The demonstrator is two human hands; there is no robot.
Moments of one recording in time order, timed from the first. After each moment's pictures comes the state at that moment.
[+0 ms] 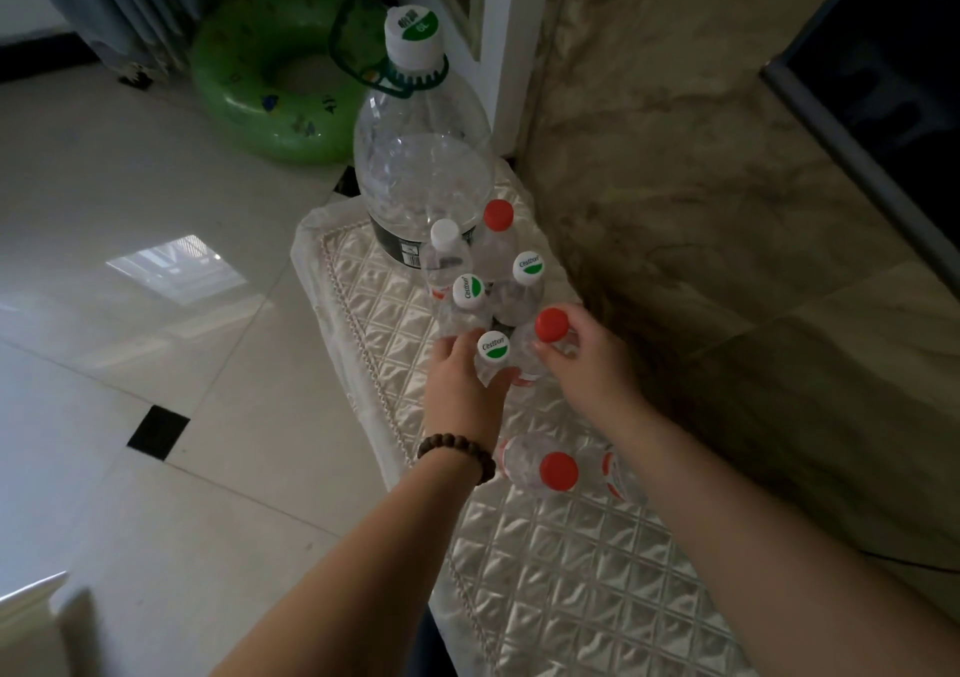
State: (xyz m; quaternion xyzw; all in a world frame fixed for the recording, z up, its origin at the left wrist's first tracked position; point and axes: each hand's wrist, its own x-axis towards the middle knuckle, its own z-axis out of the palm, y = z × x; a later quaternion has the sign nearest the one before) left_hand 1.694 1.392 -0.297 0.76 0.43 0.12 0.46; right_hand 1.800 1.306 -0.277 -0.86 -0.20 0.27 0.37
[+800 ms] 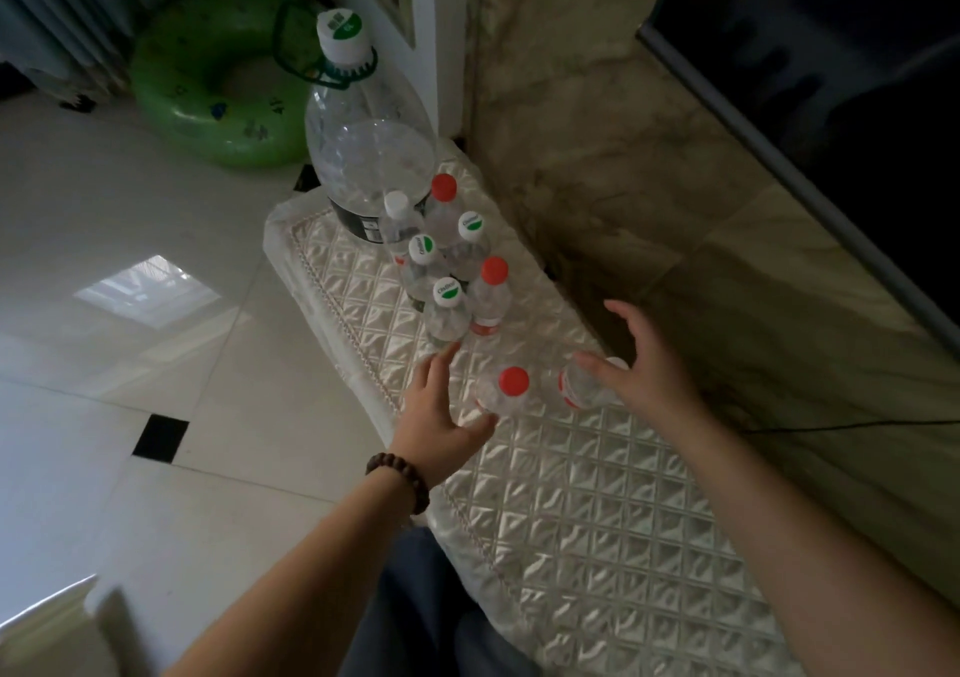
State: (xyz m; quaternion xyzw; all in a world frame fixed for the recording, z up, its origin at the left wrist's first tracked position) left_hand 1.605 1.356 -0.272 0.81 0.28 -0.06 0.51; right_hand 1.765 1.179 -0.228 -0.89 -0.13 0.23 0.36
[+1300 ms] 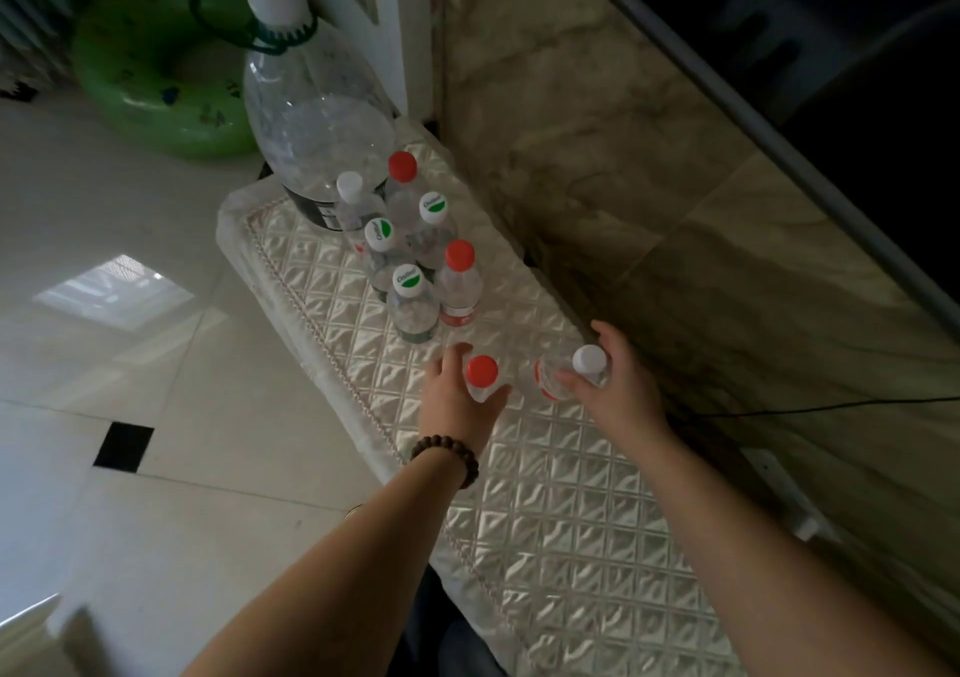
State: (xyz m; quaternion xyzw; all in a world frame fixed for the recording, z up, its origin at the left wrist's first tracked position) left_hand 1.655 1.305 -0.304 0.79 0.38 -0.02 0.48; right_hand 1.750 1.160 -0.275 -0.89 -0.04 0.24 0.39
